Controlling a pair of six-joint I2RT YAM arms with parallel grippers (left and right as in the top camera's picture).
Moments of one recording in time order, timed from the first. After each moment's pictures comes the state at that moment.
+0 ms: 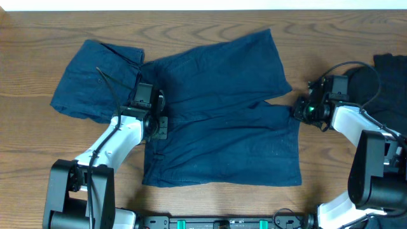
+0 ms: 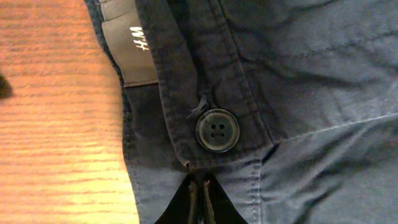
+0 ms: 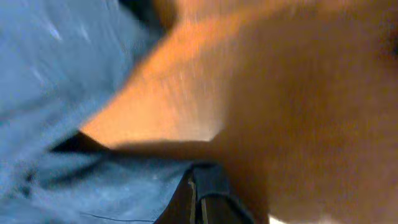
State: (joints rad) left arm -0.19 1.59 0.83 -0.59 0.00 -0.14; right arm -0.13 1.77 0.86 -0.27 -0.36 0.31
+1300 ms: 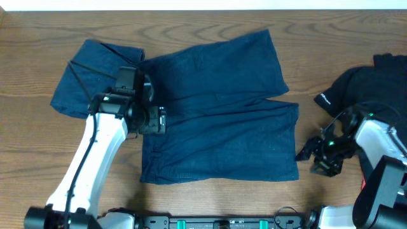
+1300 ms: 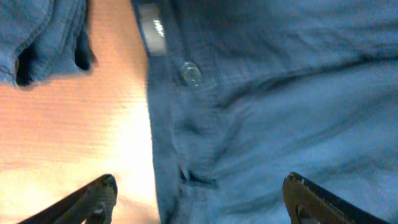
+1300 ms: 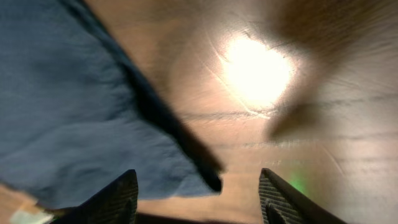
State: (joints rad) left arm -0.15 1.41 1.08 -1.01 0.08 -0.17; right arm -0.33 1.59 0.78 -1.05 -0.35 0.17
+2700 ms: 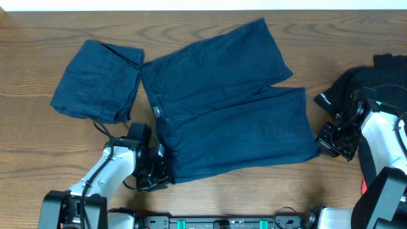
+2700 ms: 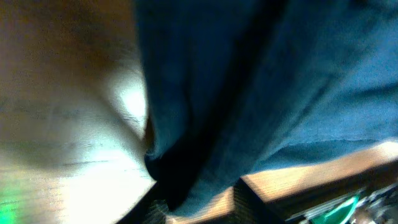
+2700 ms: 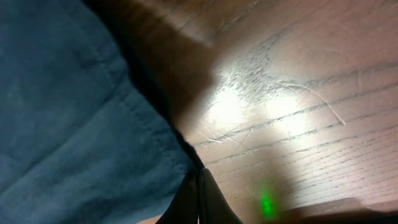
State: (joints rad) left arm -0.15 1.40 0.52 -0.84 0.49 -0.39; right arm -0.30 1.55 0.95 -1.09 -0.16 0.33
